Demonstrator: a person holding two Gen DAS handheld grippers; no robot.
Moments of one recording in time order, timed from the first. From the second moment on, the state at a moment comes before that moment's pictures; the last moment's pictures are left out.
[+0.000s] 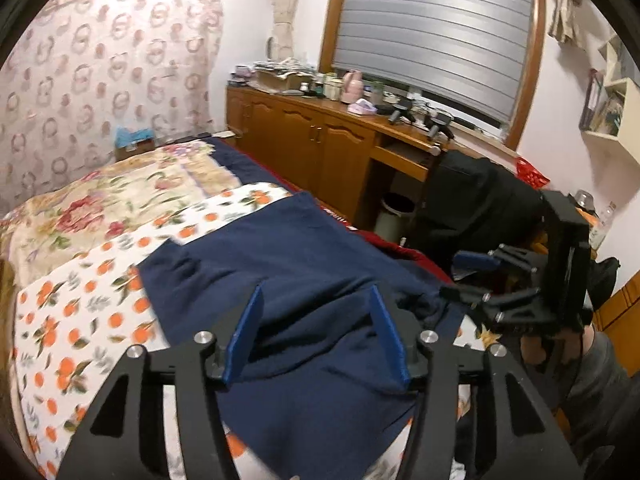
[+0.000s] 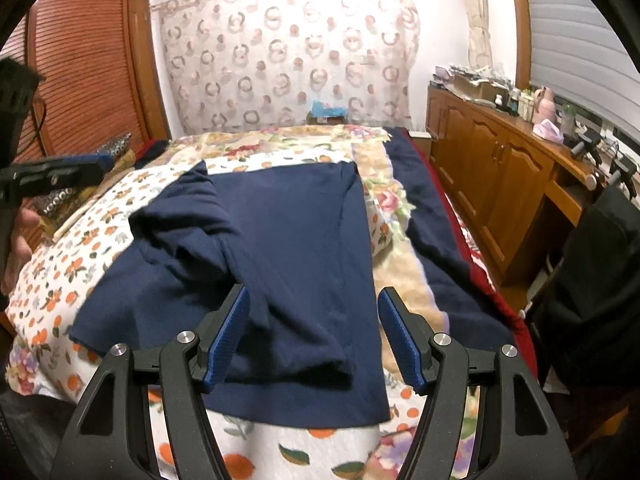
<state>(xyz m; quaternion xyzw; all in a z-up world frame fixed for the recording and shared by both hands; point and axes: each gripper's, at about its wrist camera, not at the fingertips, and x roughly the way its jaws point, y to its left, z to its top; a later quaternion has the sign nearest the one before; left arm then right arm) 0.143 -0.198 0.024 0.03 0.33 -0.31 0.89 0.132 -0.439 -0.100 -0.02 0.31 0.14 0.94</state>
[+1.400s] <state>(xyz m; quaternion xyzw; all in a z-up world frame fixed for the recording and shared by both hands) 0.101 -0.037 -0.045 -0.05 0.36 -0.16 0.92 0.247 -0.193 -0.143 -0.20 0.40 0.31 0.84</state>
